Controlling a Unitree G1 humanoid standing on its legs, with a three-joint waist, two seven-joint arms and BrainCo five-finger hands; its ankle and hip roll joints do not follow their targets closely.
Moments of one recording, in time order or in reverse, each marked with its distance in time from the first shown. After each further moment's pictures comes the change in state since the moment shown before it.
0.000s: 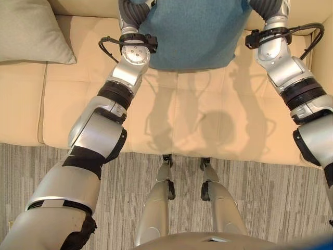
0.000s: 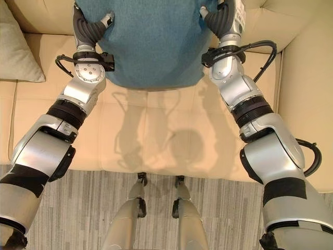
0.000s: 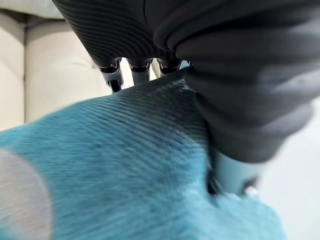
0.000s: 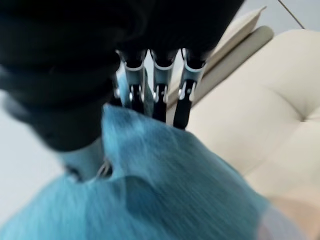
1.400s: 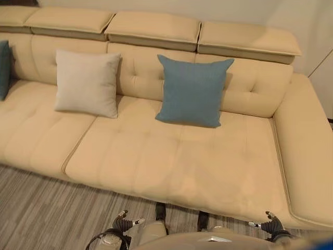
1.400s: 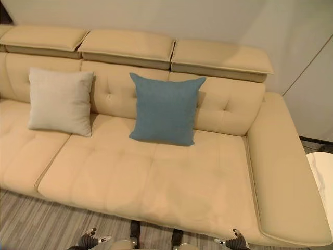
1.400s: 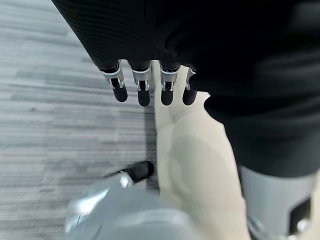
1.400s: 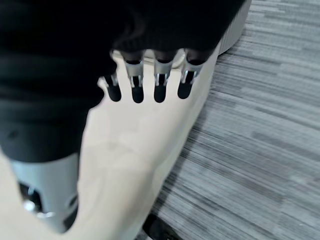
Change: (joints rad) left arm 1.396 -0.174 0.352 0.166 0.362 0.112 -0.431; right arm 1.392 0.267 -0.493 0.283 -0.120 0.010 0.374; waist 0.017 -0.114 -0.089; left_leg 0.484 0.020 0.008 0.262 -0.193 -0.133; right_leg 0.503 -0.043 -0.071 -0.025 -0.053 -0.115
